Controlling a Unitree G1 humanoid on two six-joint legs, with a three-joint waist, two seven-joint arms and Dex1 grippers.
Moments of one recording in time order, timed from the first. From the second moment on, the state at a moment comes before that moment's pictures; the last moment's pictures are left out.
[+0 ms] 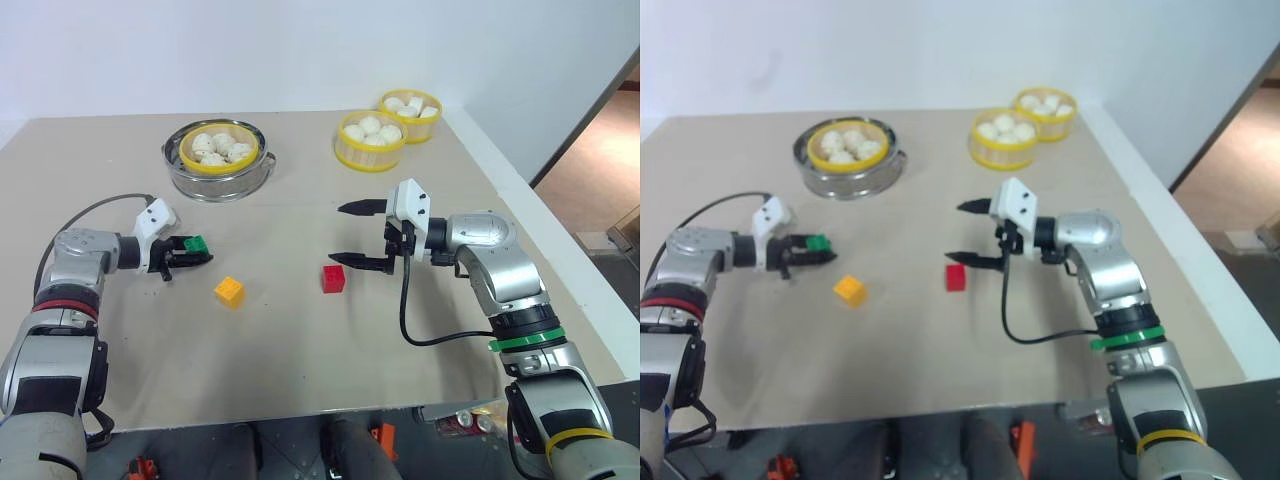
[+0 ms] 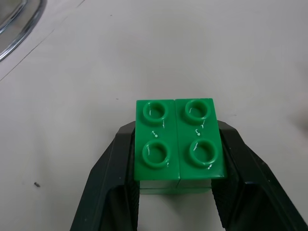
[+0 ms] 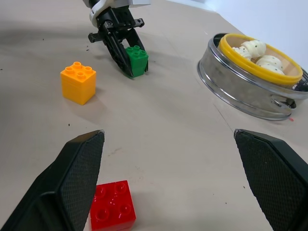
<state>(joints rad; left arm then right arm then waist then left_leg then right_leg) -0.91 0.69 -0.02 1.08 -0.05 -0.14 -1.33 -0.74 -0.53 0.14 0.19 0.23 0.13 1.16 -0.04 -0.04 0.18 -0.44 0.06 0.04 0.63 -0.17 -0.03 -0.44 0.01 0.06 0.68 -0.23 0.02</state>
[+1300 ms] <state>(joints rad) -0.70 0.60 -0.38 -0.09 -0.15 0.72 -1.12 -0.67 -0.62 0.14 0.10 0.41 0.23 1.35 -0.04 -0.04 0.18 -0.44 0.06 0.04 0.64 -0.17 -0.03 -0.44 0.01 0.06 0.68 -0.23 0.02</state>
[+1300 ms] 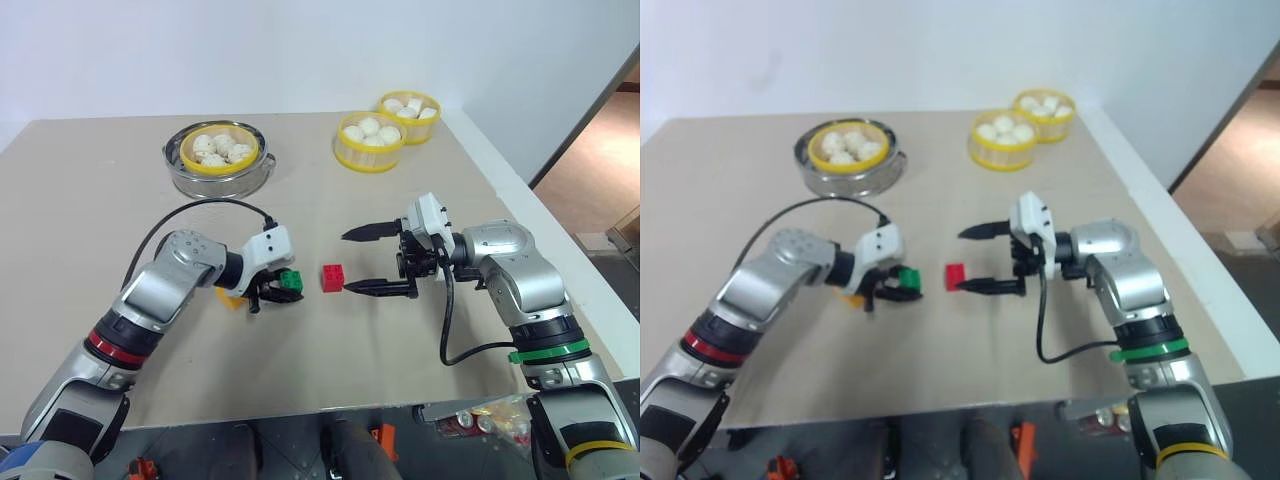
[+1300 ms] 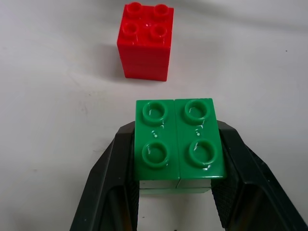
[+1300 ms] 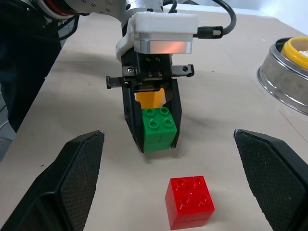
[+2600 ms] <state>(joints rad) -0.74 0.60 -0.43 0.05 -0.08 0.61 -1.16 -0.65 -0.62 0.14 0.11 0.40 0.20 1.32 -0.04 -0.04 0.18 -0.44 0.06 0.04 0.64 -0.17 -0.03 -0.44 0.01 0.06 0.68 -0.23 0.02</state>
